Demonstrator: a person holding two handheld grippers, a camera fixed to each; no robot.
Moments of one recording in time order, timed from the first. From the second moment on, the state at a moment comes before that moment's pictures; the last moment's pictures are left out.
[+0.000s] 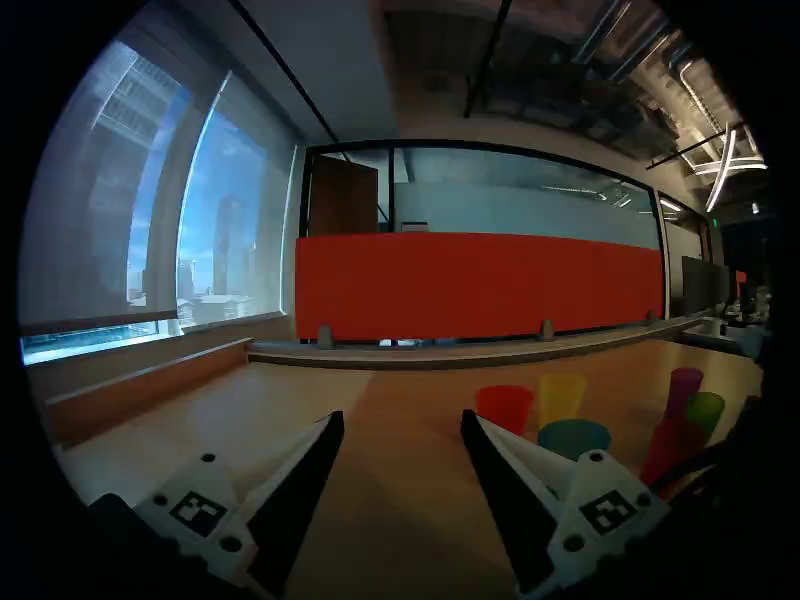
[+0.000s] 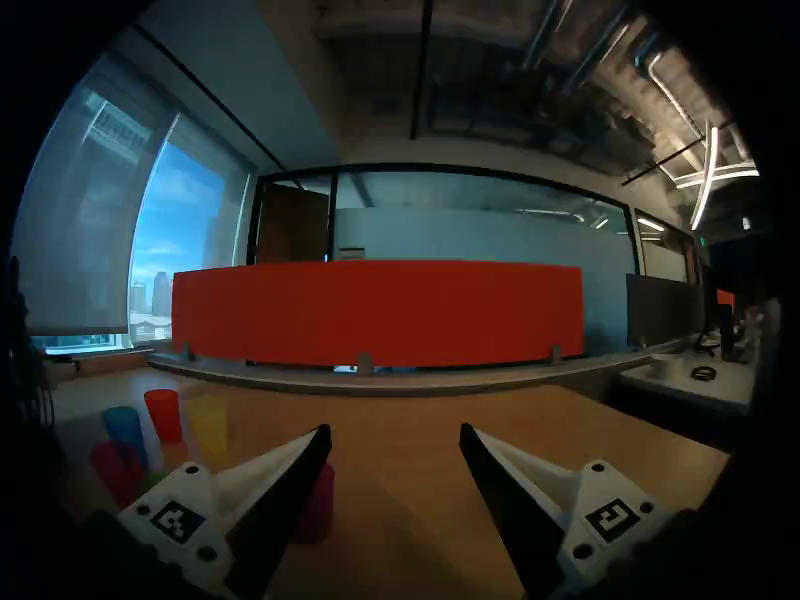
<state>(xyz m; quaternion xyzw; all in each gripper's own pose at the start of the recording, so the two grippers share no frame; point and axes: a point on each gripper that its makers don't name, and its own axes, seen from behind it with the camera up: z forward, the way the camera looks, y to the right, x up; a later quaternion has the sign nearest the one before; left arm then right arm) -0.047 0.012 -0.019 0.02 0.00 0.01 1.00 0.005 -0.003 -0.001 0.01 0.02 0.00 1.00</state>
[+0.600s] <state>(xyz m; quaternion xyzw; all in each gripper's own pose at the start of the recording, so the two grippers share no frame) -0.047 0.011 -0.018 0.02 0.00 0.01 1.00 -0.005 -0.002 0.001 0.01 0.00 0.00 1.00</state>
